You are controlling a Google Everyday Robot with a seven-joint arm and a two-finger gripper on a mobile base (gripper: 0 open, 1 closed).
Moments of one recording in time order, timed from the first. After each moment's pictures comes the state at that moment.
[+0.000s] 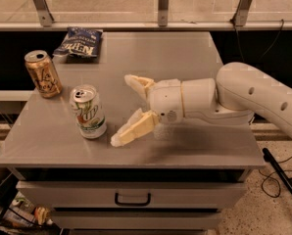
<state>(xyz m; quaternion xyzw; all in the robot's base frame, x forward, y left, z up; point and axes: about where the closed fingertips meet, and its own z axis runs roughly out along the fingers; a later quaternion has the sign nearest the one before) 0.485 0.059 0.883 -0.54 0.56 0.40 0.48</state>
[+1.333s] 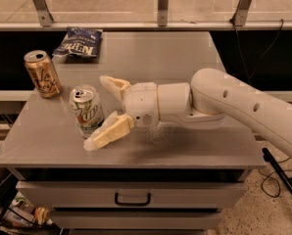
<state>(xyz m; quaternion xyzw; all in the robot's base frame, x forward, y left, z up) 0.472 0.113 0.891 -0.54 0.52 0.44 0.50</state>
